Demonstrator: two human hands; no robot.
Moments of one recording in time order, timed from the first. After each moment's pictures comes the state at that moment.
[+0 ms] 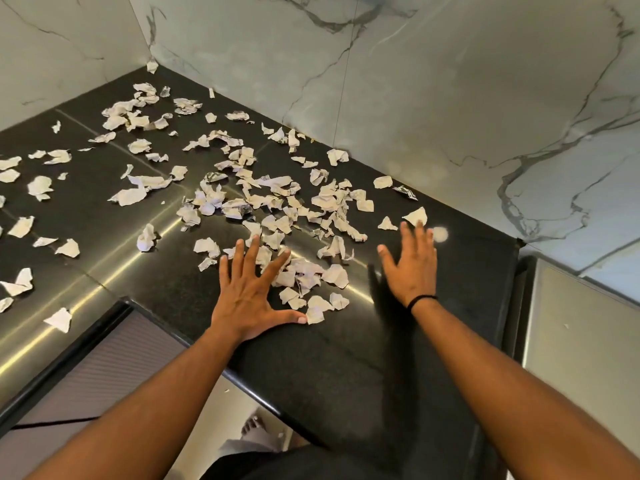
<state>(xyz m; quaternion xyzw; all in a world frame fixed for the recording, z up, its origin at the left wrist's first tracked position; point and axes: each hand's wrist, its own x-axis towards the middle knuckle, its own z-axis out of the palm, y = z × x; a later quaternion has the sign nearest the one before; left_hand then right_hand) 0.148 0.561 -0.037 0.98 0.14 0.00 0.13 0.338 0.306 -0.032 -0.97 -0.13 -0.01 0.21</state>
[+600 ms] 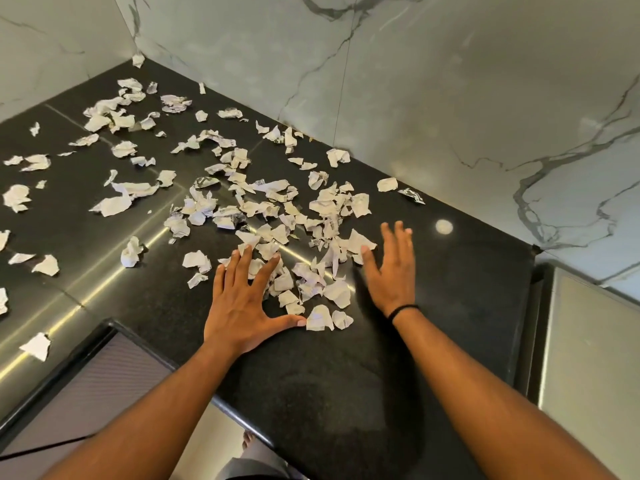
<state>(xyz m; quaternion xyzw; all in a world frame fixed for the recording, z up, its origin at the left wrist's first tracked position) 0.167 0.569 -0.041 0.97 0.18 -0.01 0.15 0.342 0.349 -0.055 -0.94 -0.15 -0.02 0.30</state>
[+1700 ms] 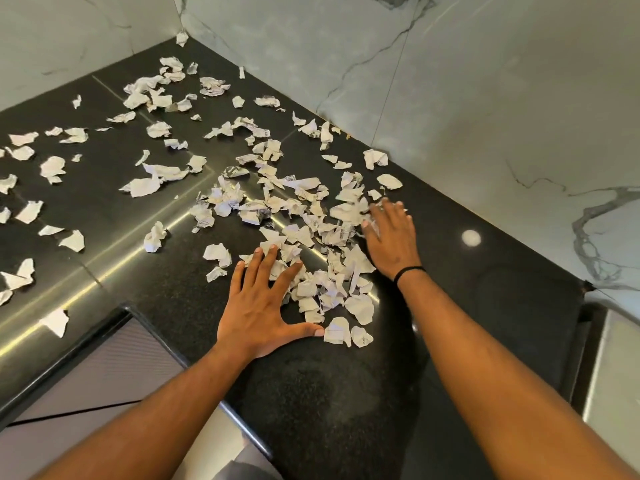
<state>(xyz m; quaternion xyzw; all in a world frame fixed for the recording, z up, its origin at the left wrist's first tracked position) 0.171 0.569 -0.039 0.98 0.18 -0.03 0.13 0.415 0.418 -0.052 -0.94 -0.28 0.07 0.20</state>
